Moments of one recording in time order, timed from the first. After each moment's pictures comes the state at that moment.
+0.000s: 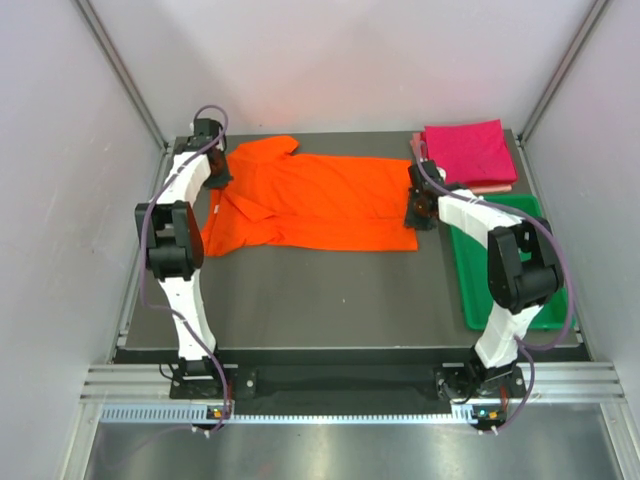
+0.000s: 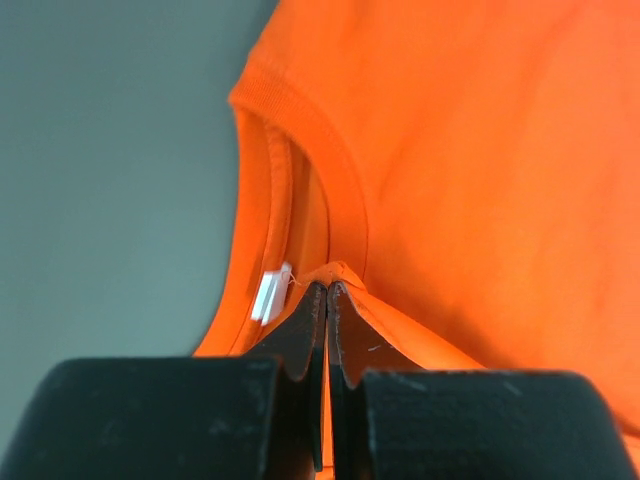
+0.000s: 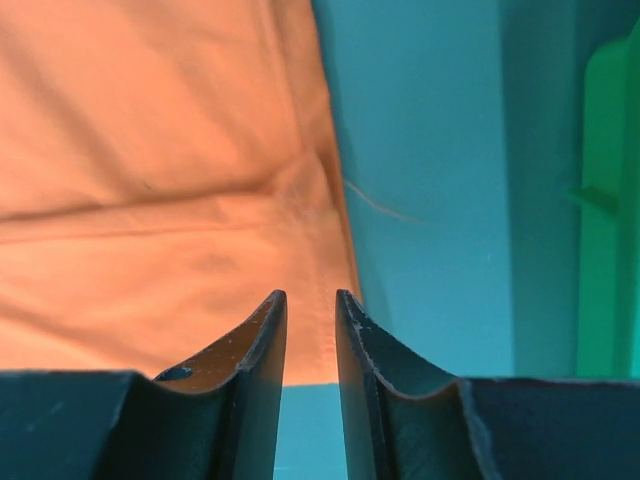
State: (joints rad) left arm 0.03 2.13 1.84 -0.68 -0.15 -0.22; right arm 0.31 1.81 1.27 -0.49 0.16 0.48
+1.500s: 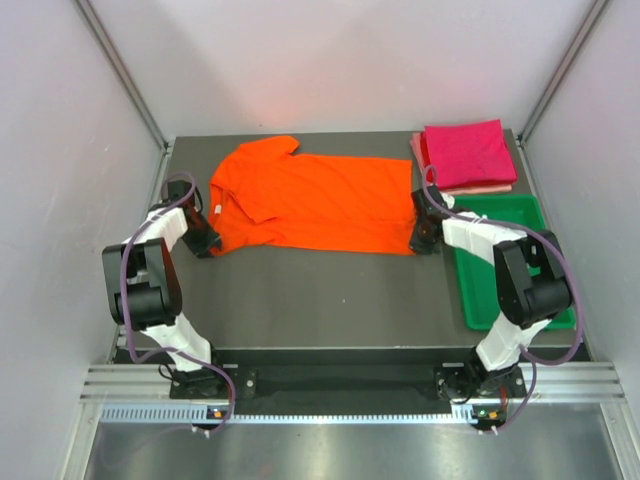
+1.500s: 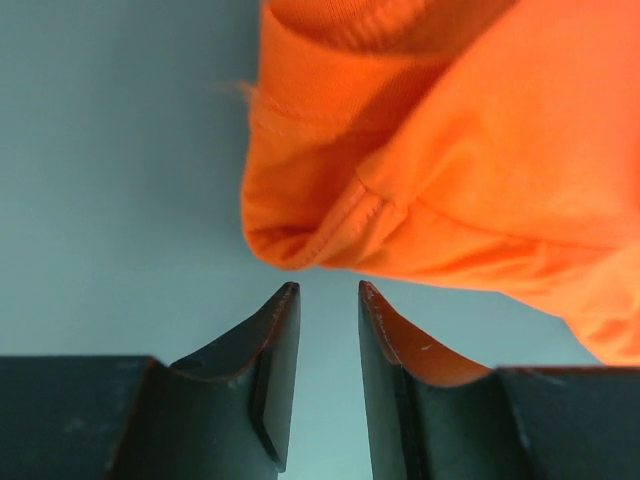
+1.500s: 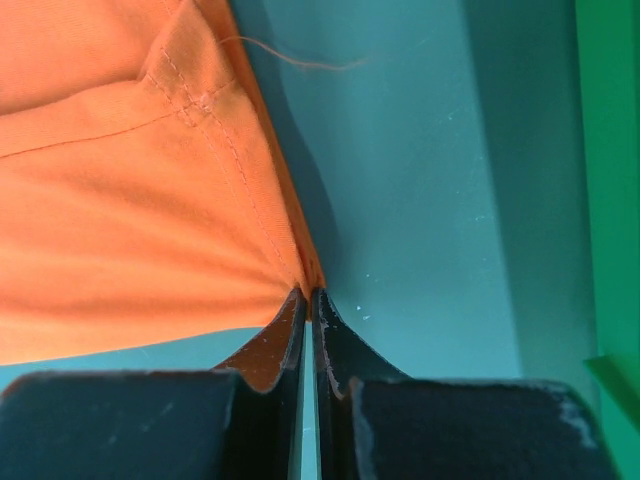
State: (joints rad) left arm 0.18 1.70 1.09 -0.60 0.04 -0.51; right arm 0.33 1.70 1.00 -0.43 0.19 0.62
